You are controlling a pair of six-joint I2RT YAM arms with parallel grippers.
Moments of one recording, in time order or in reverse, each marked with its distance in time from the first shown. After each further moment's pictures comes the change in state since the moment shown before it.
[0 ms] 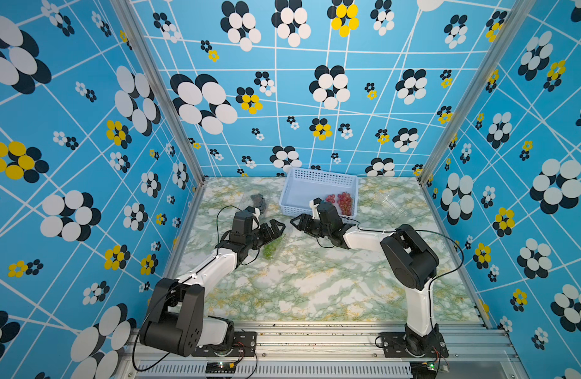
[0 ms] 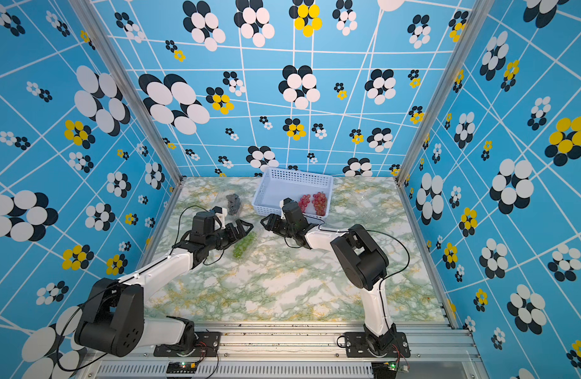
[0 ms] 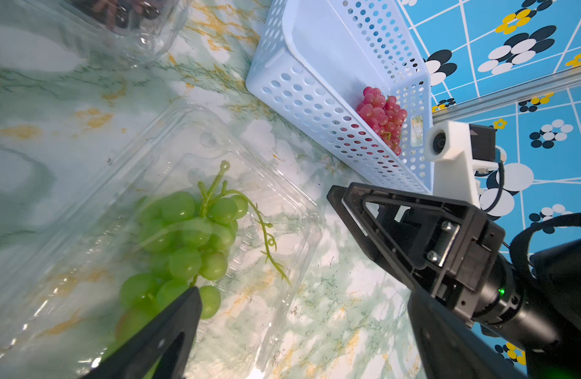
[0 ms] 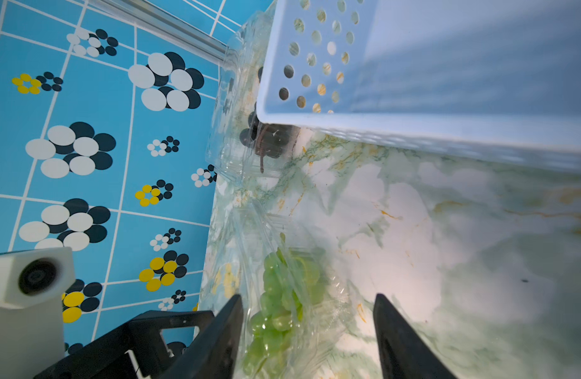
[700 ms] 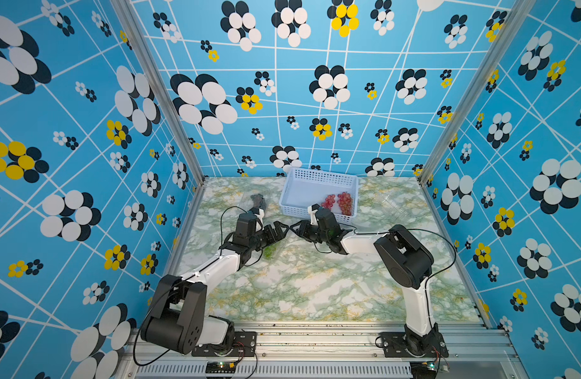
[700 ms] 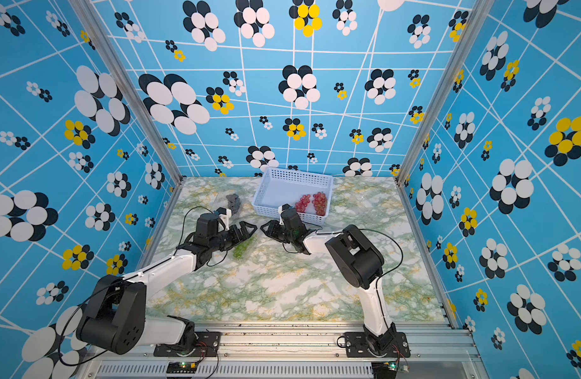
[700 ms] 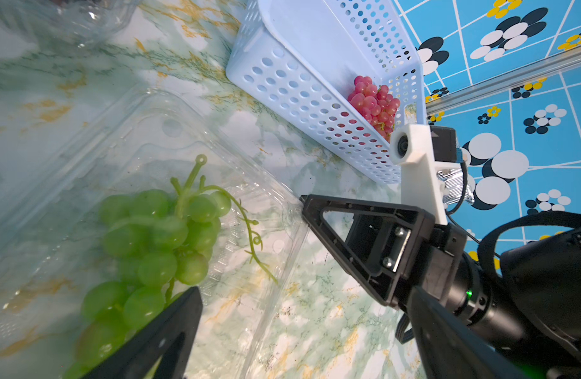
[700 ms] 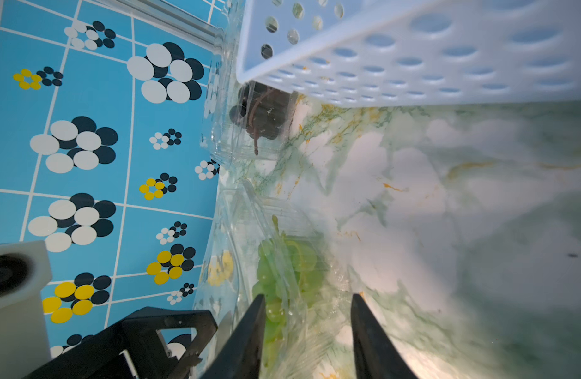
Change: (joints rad) left arm -0.031 0.014 -0.029 0.064 -0.002 0.000; right arm 0.031 0.040 -0.043 0.101 -0.013 0.058
